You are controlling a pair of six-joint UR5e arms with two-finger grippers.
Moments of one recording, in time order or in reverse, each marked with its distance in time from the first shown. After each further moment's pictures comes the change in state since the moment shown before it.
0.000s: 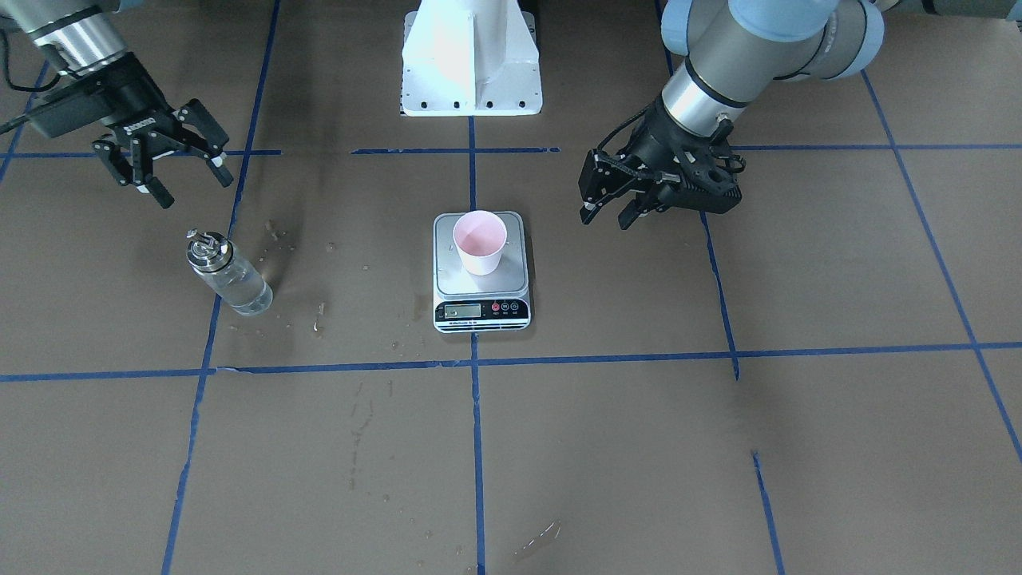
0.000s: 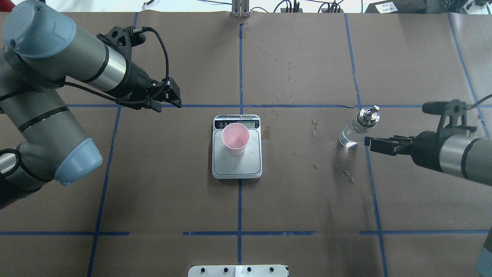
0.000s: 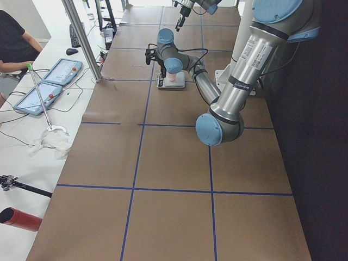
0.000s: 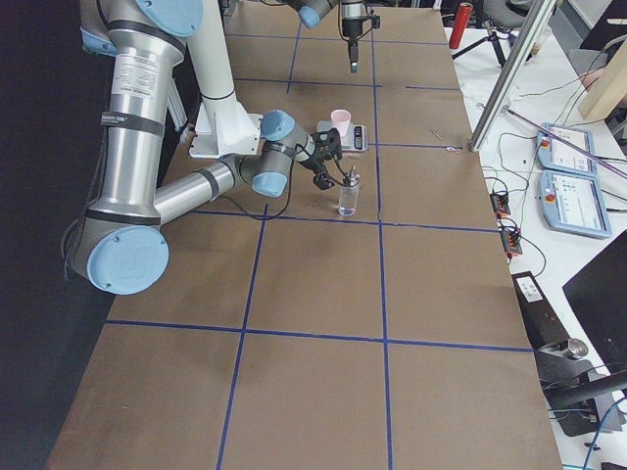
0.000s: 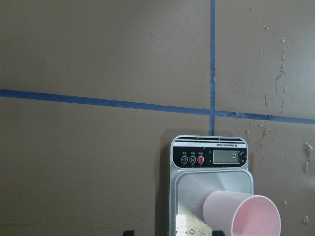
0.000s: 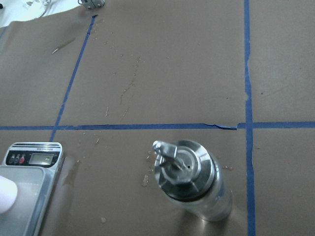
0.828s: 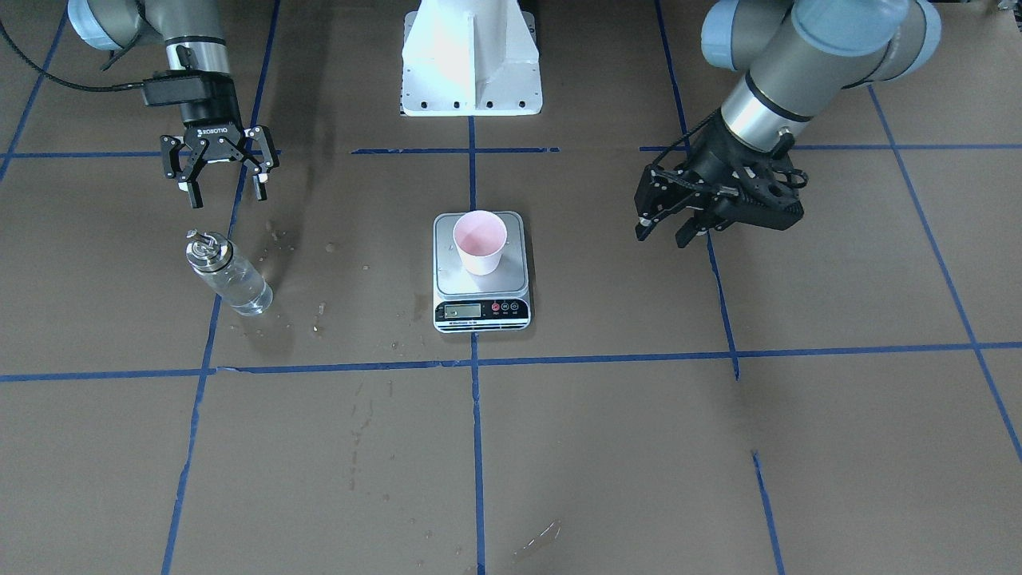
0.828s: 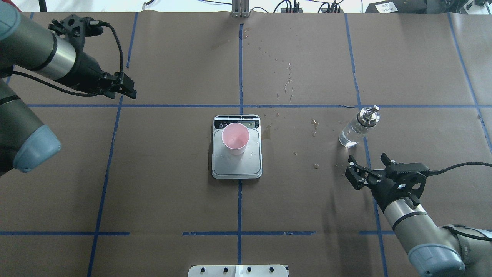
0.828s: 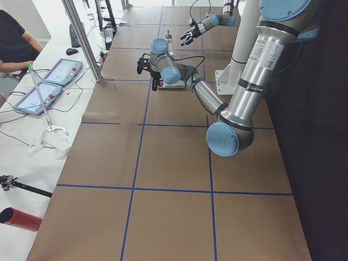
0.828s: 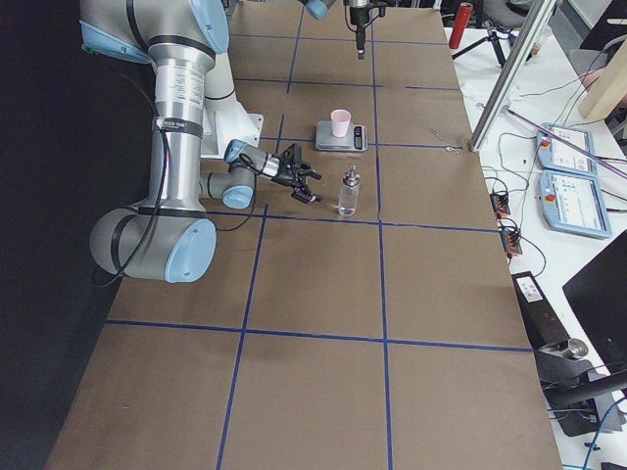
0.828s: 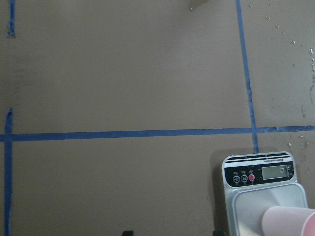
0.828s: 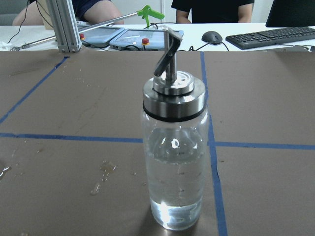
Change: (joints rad) left arm -0.130 0.158 -0.025 0.017 -0.015 0.352; right arm -0.393 0.075 -0.190 -0.070 -0.848 0.194
